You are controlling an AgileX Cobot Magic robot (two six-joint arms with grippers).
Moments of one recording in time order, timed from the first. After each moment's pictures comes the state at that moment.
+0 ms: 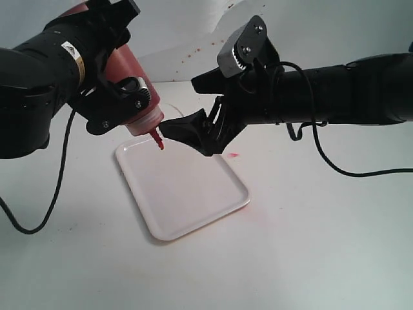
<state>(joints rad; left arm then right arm) -0.69 1.53 -0.99 1.71 0.72 0.62 0.42 1.75 -1.07 1.73 0.75 -2.13</state>
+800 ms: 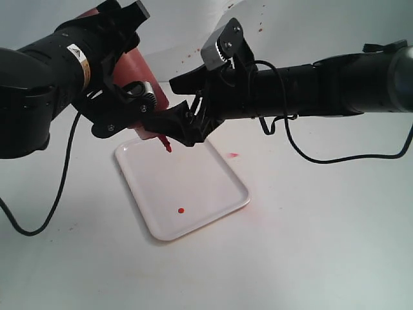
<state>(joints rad) -0.69 1.53 -0.99 1.72 0.66 0.62 0.42 1.92 -1.22 1.74 0.85 -2.08</state>
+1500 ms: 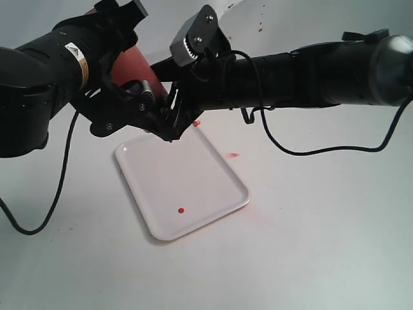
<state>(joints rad) -0.69 1.53 -0.99 1.72 0.67 0.62 0.51 1.92 -1.30 1.73 0.74 -2.13</state>
